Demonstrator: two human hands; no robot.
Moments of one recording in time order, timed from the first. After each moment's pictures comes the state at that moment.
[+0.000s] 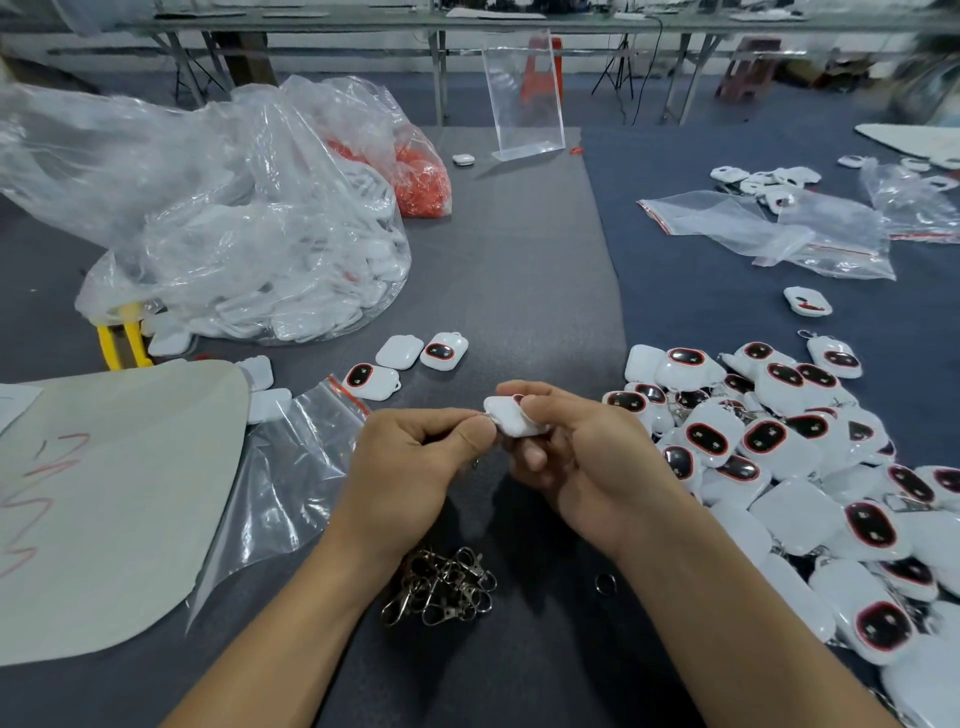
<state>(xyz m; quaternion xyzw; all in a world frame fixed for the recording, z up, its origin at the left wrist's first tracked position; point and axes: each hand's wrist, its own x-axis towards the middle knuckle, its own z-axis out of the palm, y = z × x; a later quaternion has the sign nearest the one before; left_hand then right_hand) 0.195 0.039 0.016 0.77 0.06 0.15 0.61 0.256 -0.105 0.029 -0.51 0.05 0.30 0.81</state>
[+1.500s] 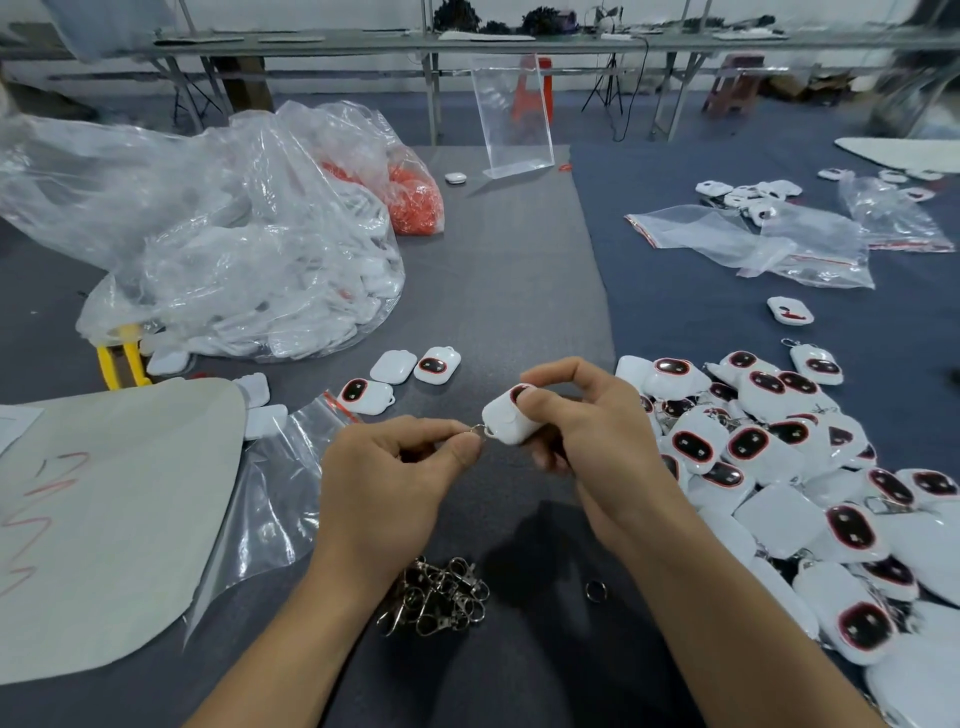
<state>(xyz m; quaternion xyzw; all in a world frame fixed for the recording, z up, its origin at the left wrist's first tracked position) 0.189 0.041 0.015 0.82 0.08 0.27 0.50 0.257 -0.112 0.039 -0.67 -0.01 0.11 0.74</state>
